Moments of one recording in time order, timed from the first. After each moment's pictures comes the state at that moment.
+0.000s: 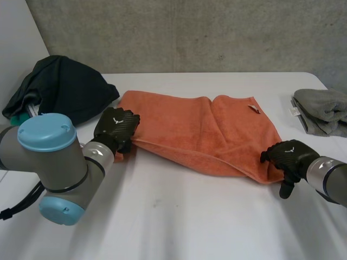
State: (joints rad) left arm 4.25 -2.07 -1.58 3.50 -1.53 3.53; right arm 1.66 -1.17 1.69 0.12 1.28 2.46; left_hand 1.16 1.20 1.19 1.20 0.98; right_hand 0.40 0.40 0.40 0.39 0.21
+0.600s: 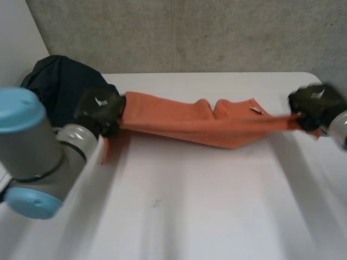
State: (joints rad) left arm 4.28 -1.89 -1.58 3.37 -1.53 3.51; right arm 1.61 -1.28 1.52 0.00 1.25 2.59; left_hand 1.16 1.20 1.19 1.20 0.98; right_hand 1.08 1.18 1.19 1.20 1.01
